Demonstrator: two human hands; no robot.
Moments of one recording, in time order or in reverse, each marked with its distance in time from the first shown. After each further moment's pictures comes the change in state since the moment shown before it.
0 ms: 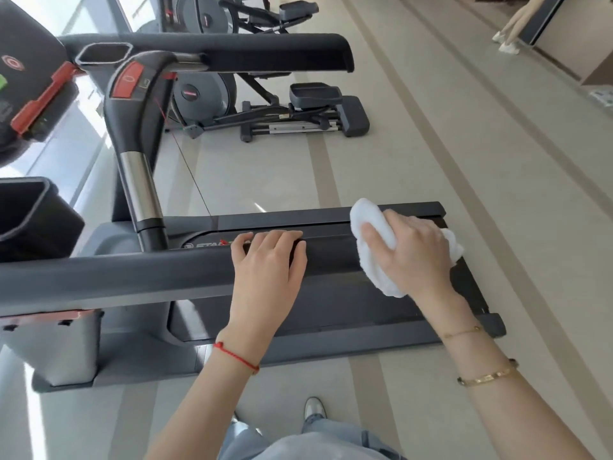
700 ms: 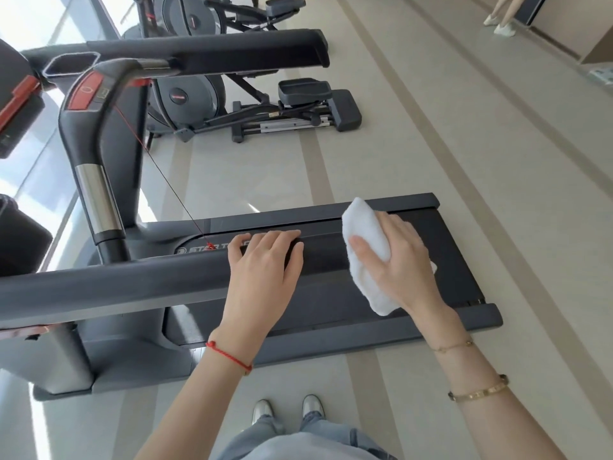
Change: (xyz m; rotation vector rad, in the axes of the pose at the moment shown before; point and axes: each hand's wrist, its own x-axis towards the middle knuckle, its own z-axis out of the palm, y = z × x) left_hand 0.009 0.046 0.021 0.024 -0.076 0.046; right_hand -0.020 0.043 -0.016 0.386 -0.151 0.138
